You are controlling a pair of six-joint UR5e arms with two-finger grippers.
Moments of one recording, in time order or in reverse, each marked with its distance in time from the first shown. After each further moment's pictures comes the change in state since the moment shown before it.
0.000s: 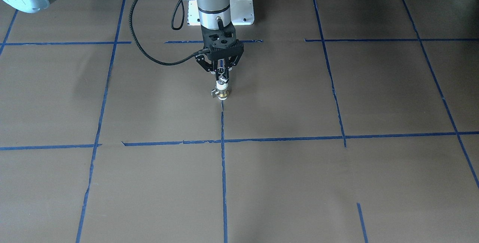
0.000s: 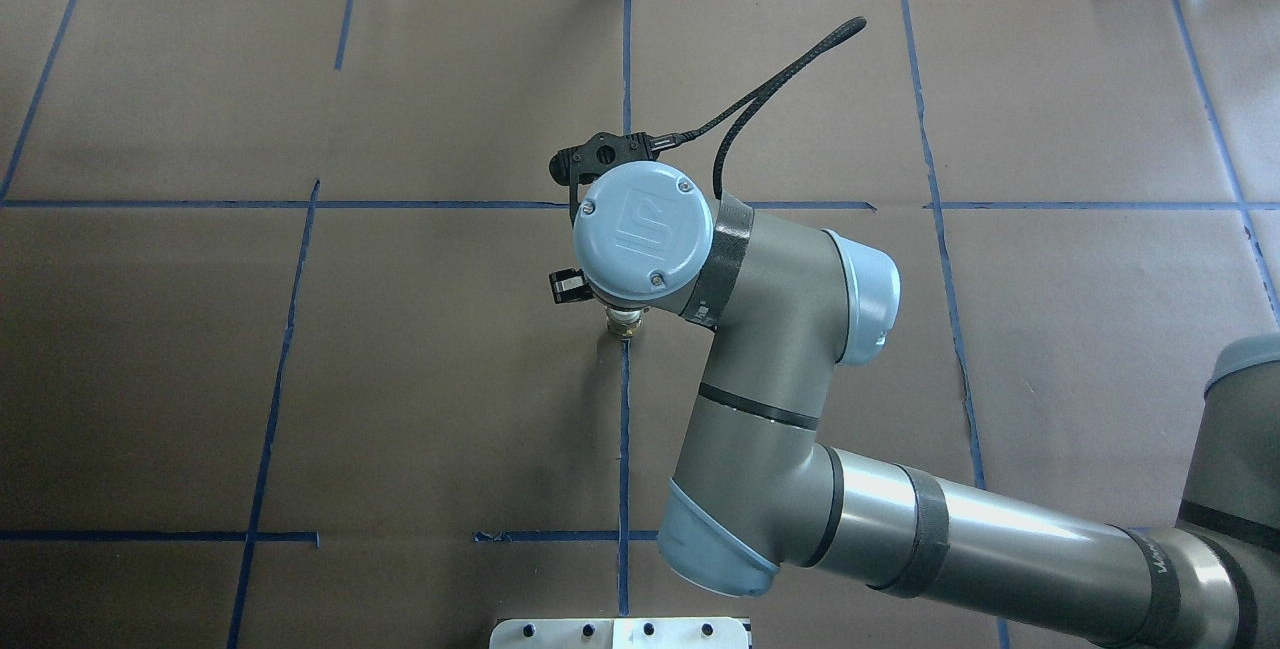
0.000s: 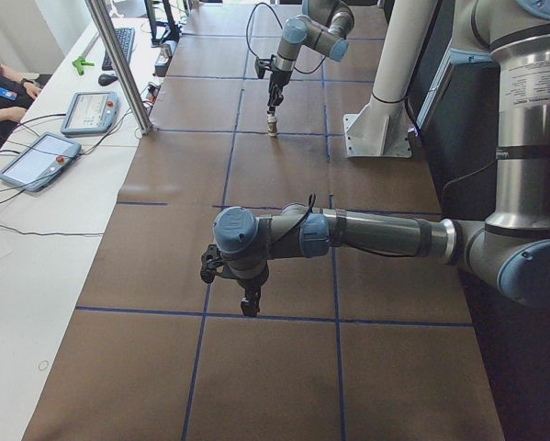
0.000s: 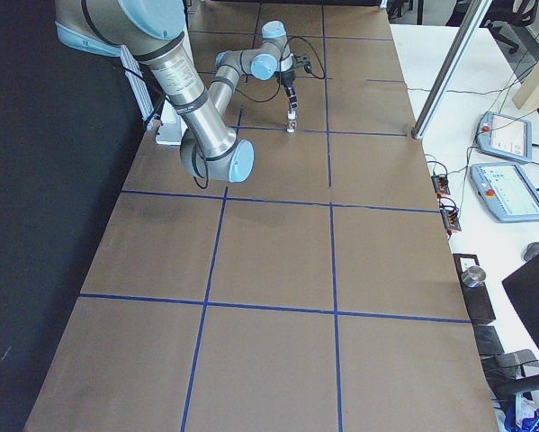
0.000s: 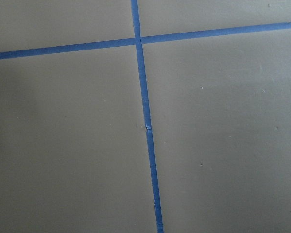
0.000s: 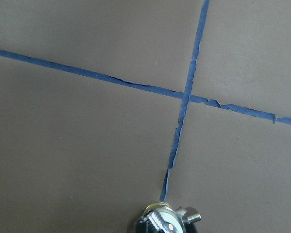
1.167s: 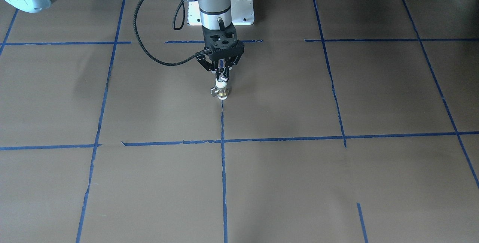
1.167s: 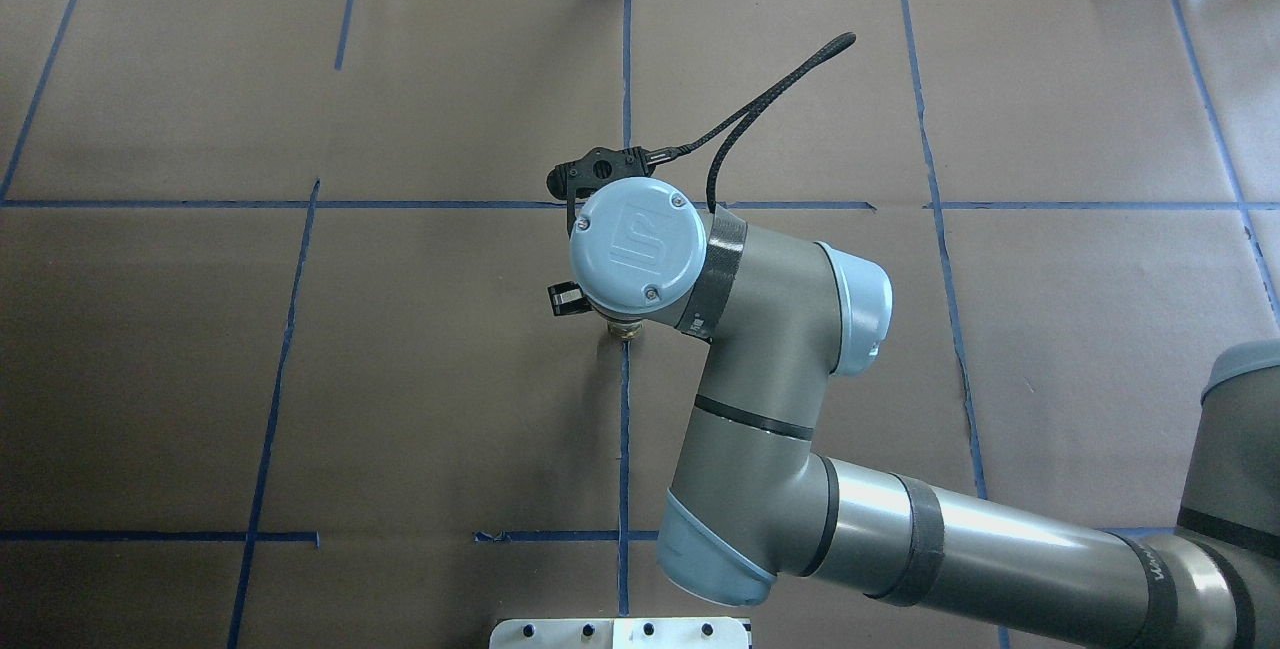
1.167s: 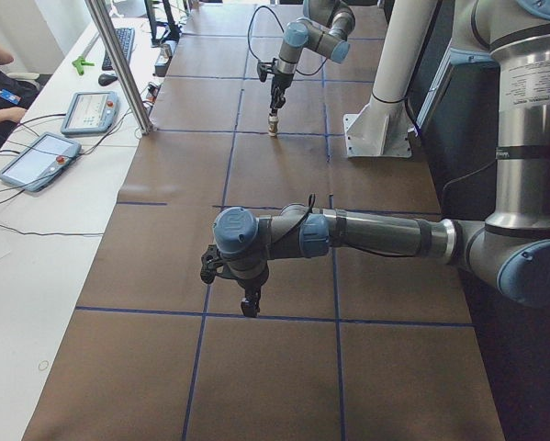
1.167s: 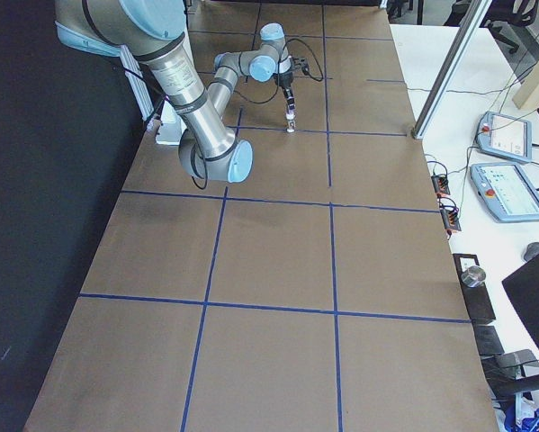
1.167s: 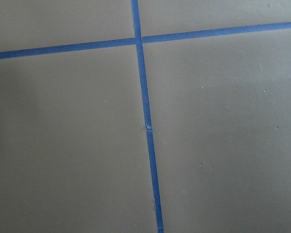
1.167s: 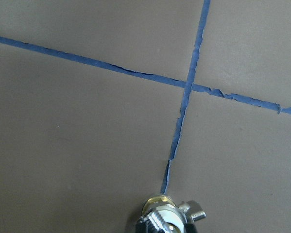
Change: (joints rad) left arm 0.000 0.000 0.001 0.000 0.000 0.000; right arm -0.012 -0.001 -0.011 0.004 0.000 0.000
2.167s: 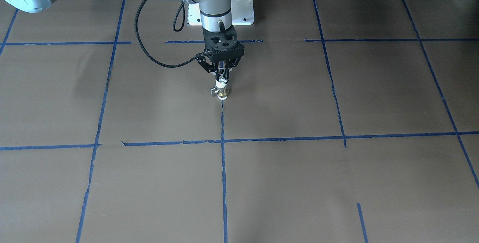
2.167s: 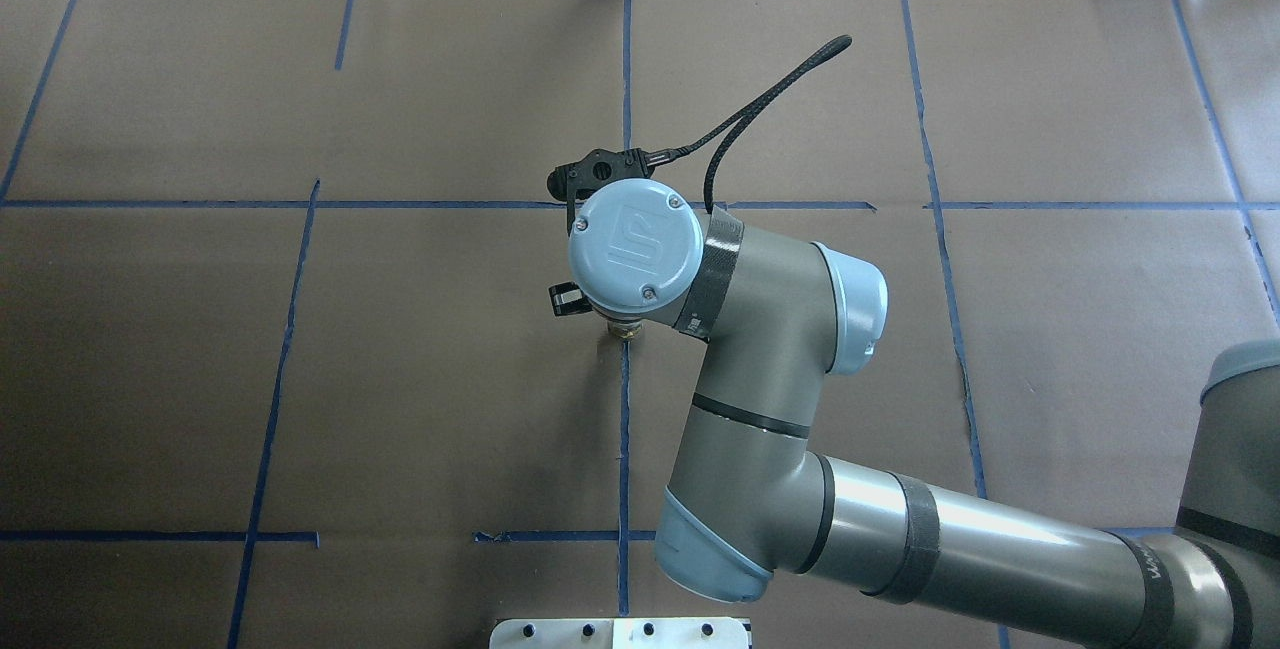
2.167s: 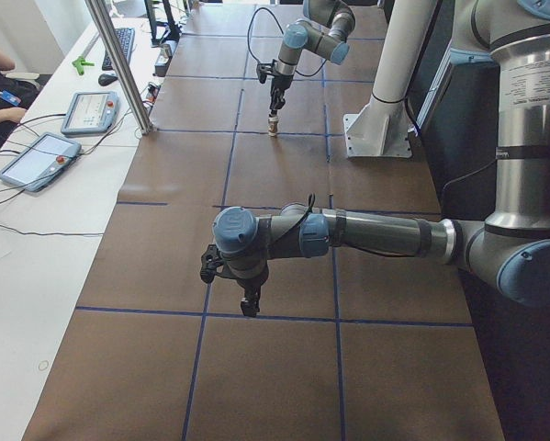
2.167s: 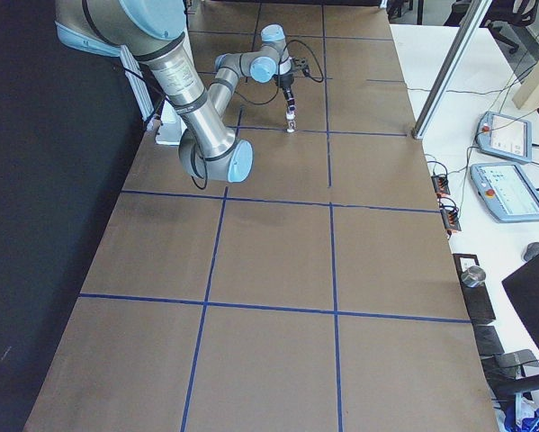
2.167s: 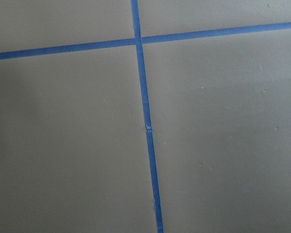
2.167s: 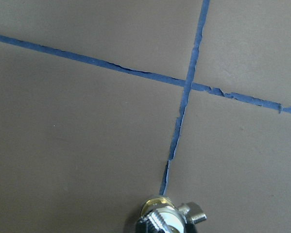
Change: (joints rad) left arm 0.000 -0.001 0.000 0.000 0.000 0.000; right arm 0.000 0.001 -0.012 0.005 0.000 -0.001
